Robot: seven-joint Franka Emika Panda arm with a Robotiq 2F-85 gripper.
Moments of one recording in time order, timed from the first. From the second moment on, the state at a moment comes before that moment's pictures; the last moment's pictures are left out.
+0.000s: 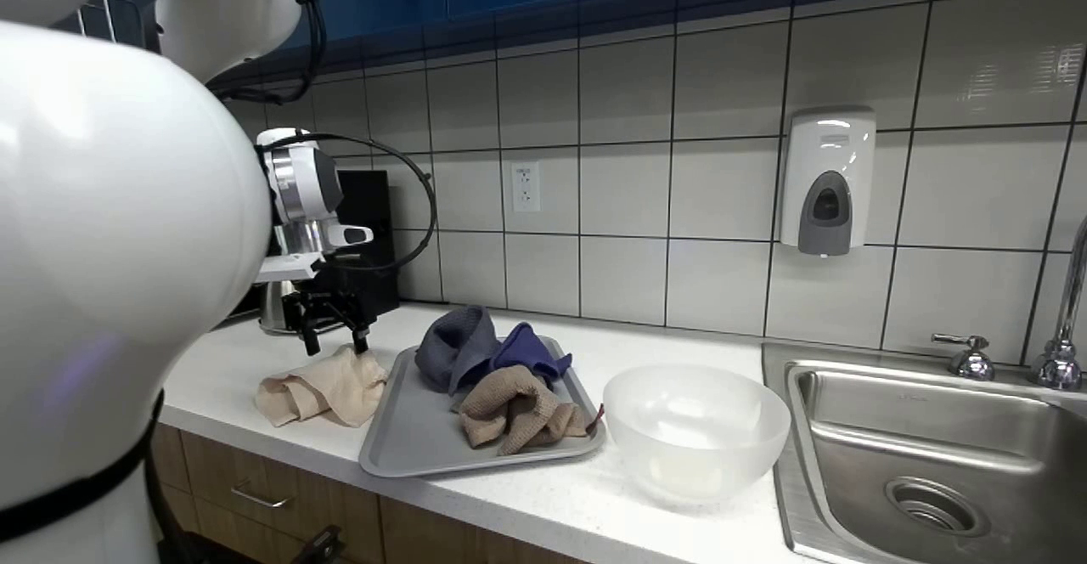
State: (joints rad) arm 0.44 0.34 0.19 -2.19 -0.30 2.50 0.64
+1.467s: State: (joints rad) arm 0.53 0.43 0.11 -2.19 -0.31 2.55 0.75
